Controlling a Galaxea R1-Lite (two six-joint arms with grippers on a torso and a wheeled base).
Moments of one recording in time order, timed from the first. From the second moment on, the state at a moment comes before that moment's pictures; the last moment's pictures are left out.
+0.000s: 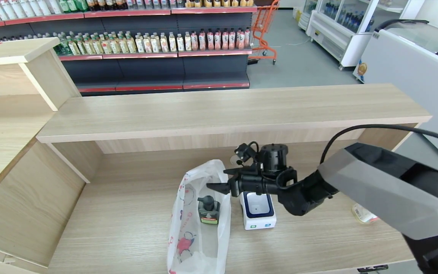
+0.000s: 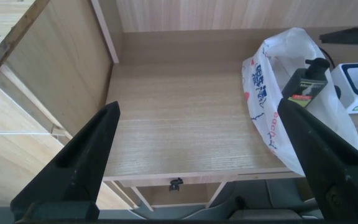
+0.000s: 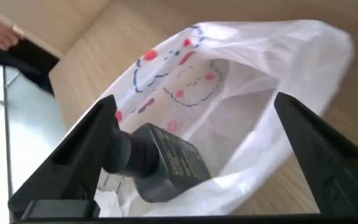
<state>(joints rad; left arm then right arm) 0.00 0.00 0.00 0.00 0.00 0.00 0.52 2.41 -1.31 -0.83 0.55 0.05</state>
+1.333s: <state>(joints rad) 0.00 0.00 0.00 0.00 0.00 0.00 0.05 0.74 -0.19 -0.20 0.02 -0.05</state>
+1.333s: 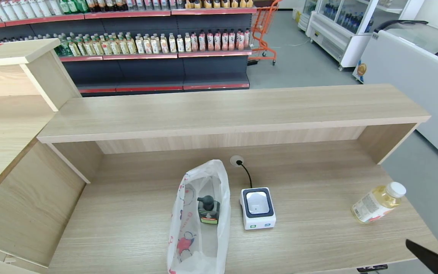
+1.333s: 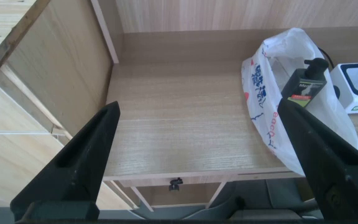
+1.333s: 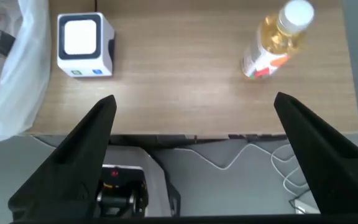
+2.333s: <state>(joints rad) 0.00 0.00 0.00 0.00 0.00 0.01 0.03 0.19 -0.20 0.21 -0.03 -0.05</state>
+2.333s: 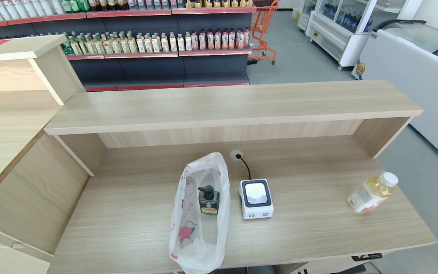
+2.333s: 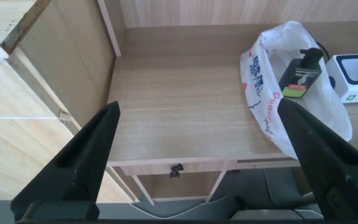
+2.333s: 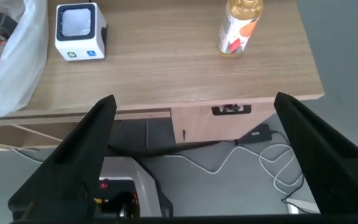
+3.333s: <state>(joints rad) 0.00 0.00 0.00 0.00 0.00 0.03 0.03 0.12 -0.17 0.21 -0.03 -0.05</state>
